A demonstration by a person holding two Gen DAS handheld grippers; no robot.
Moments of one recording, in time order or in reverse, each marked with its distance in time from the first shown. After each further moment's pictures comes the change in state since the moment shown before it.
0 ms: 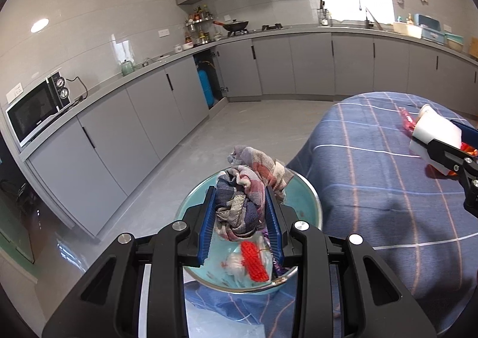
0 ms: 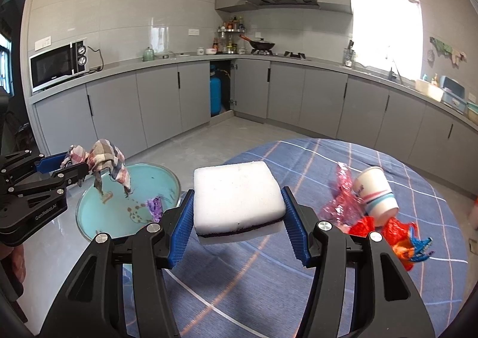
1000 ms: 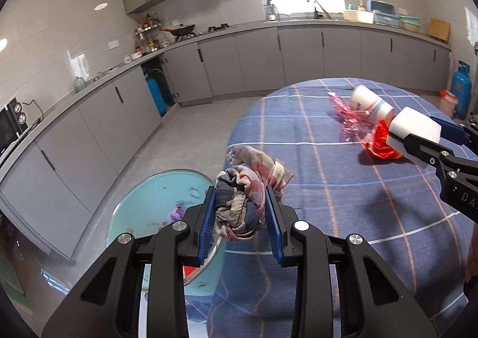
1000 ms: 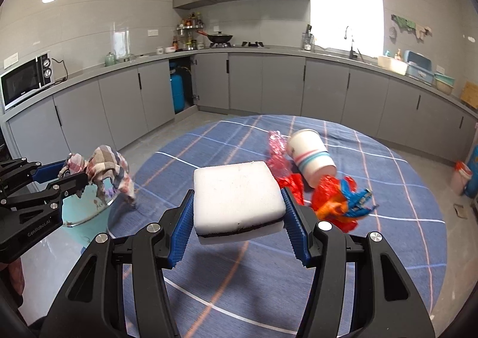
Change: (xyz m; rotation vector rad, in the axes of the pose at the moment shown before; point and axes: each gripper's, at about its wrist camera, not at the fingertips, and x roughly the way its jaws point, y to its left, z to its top) left arm -0.015 -0.093 0.001 0.121 -0.008 -0.197; right arm -0.037 -0.070 -0.042 0.118 0.026 -0.145
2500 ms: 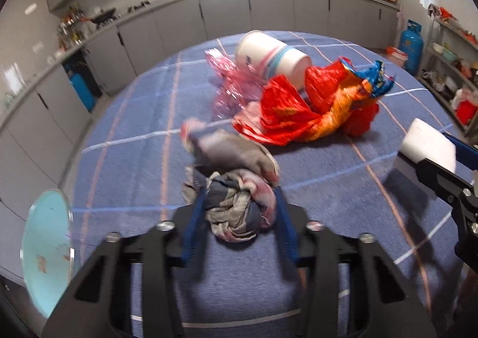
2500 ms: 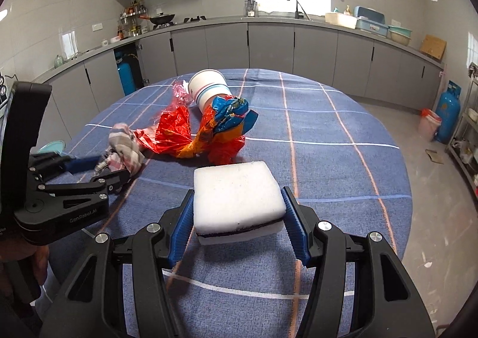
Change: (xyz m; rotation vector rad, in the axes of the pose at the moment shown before) left arm 0.081 -0.150 0.009 0.167 0.153 -0.296; right arm -0.016 -0.098 -0.067 0.180 0.131 -0.182
